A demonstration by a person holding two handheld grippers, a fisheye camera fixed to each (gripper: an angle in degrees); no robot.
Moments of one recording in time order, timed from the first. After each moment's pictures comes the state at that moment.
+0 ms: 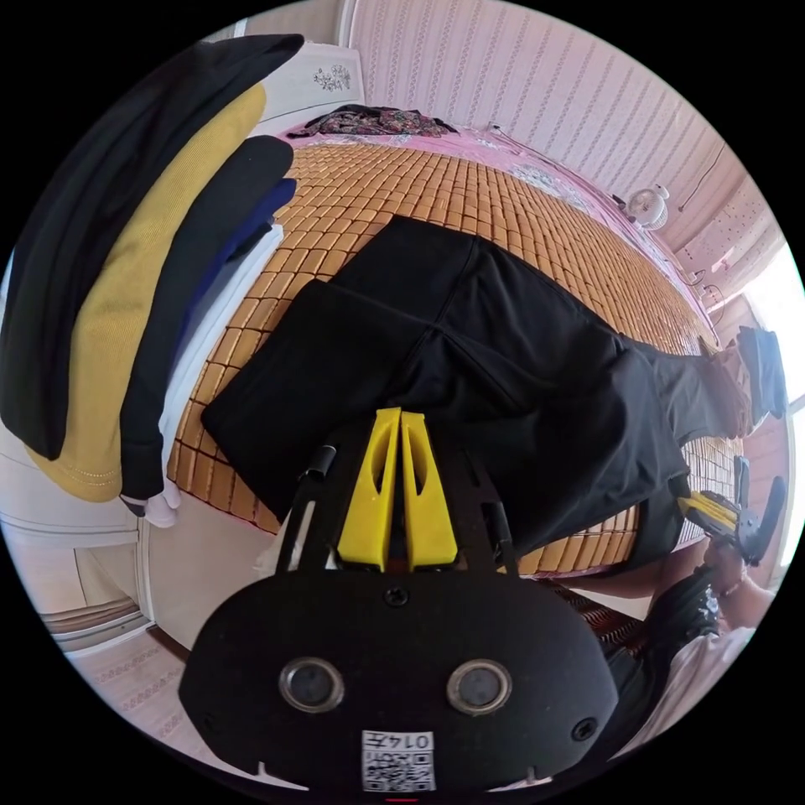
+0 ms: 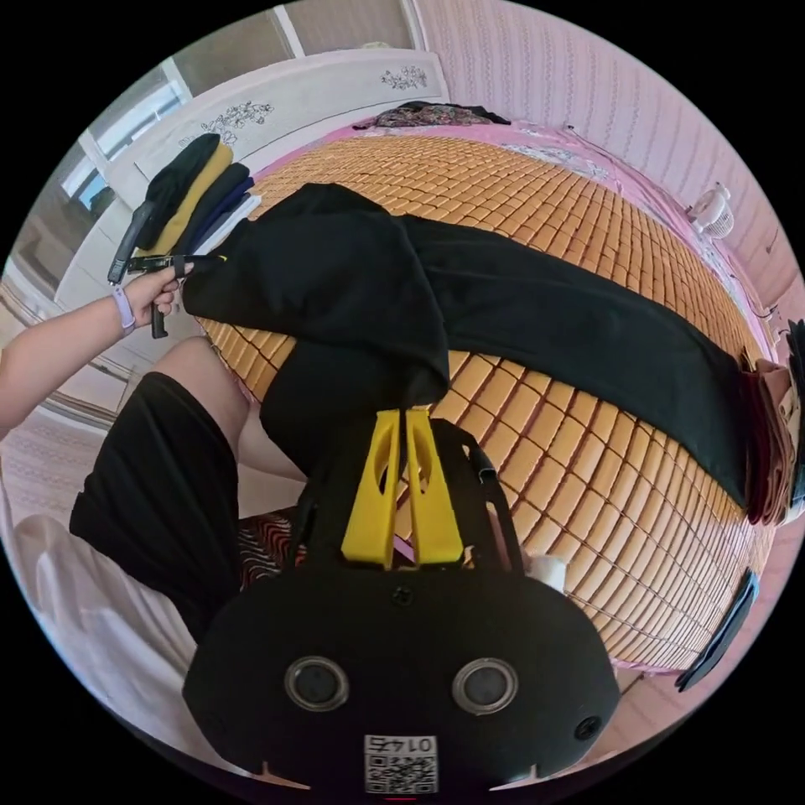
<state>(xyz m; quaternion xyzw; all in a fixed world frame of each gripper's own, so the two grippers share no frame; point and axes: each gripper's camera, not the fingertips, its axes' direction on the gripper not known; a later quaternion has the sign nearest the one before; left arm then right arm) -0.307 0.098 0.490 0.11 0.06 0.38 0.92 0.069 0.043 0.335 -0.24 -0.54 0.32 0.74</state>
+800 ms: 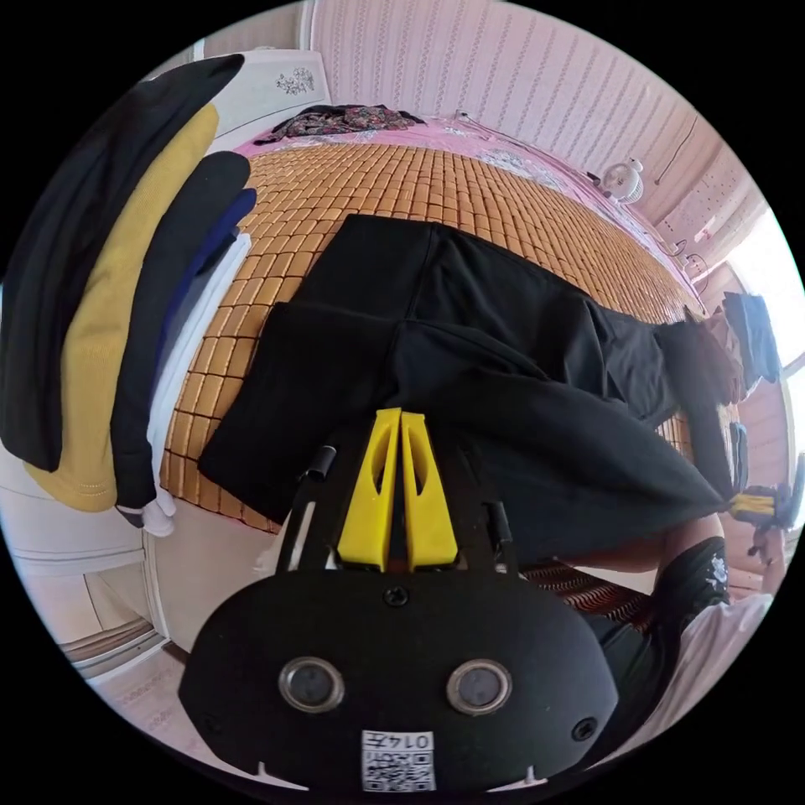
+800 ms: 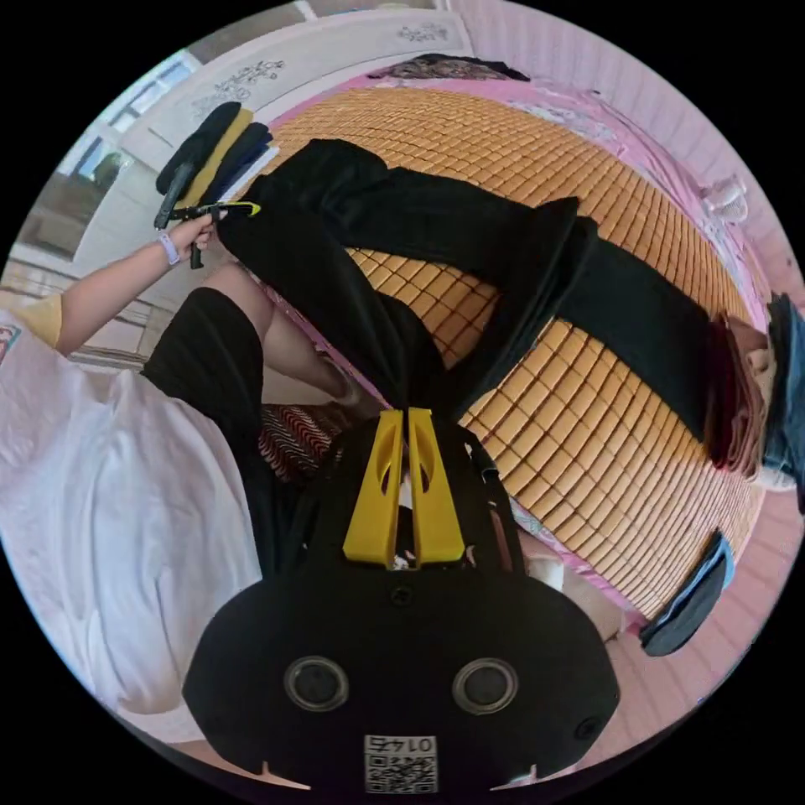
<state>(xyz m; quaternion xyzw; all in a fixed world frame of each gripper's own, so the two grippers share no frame) -0.291 0.106 0.488 0.09 0.06 0.41 0.91 0.147 0.077 0.232 -0.30 -0.62 0.28 0.67</state>
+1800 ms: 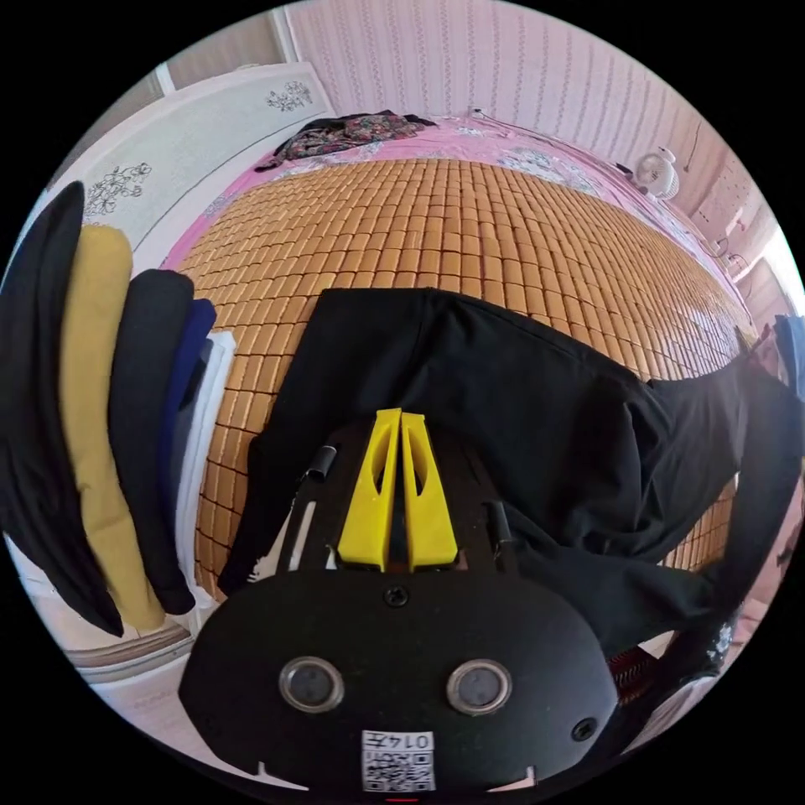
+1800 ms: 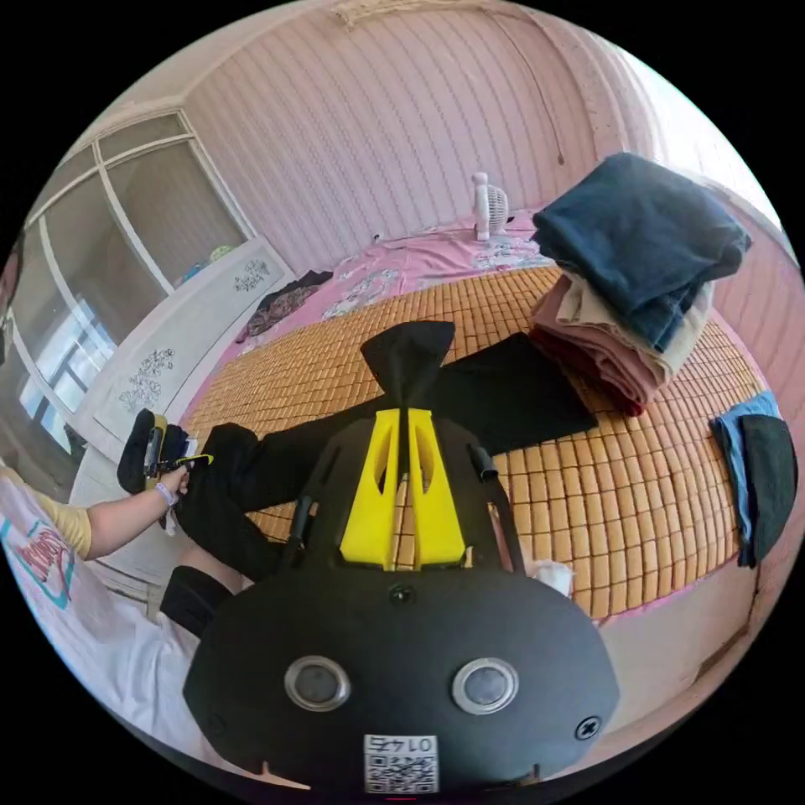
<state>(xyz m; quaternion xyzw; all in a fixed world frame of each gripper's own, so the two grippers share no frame) -0.160 0.063 0.503 0.14 -0.02 0.40 0.90 0.283 0.161 0.234 -0.20 -0.31 0.62 0.69</state>
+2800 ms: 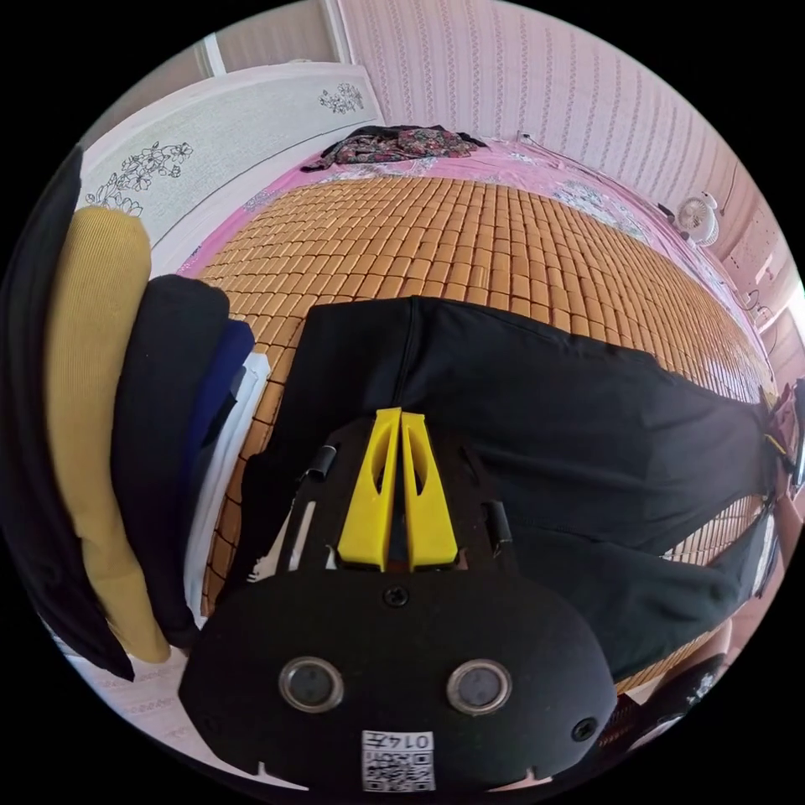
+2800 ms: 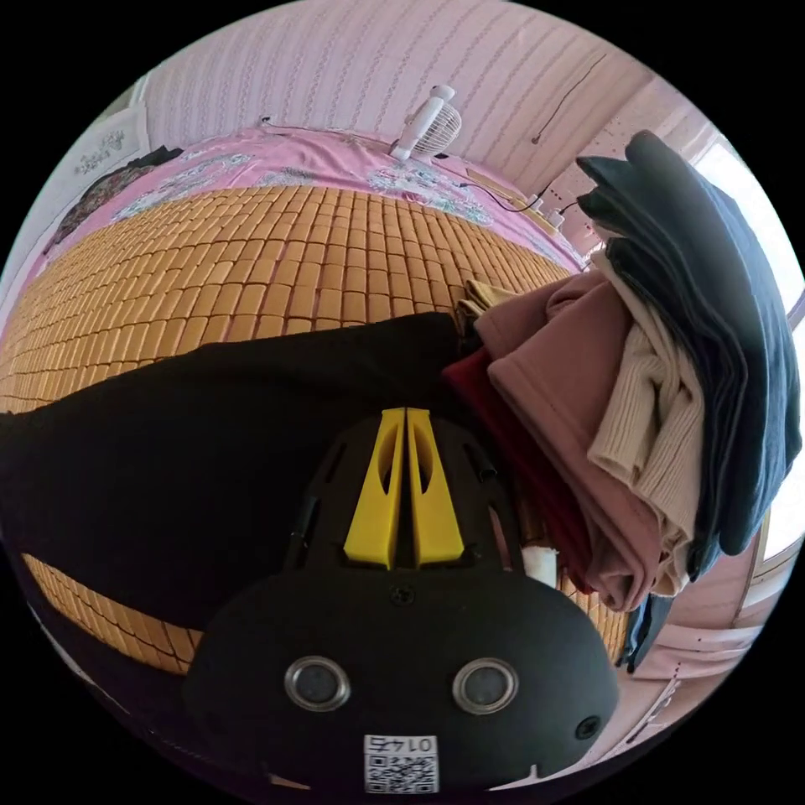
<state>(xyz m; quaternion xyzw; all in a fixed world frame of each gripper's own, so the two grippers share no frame) -0.148 0.026 0.539 0.17 -0.02 0.36 0.92 0.237 0.168 0.486 -0.43 -0.20 0.46 0.75</state>
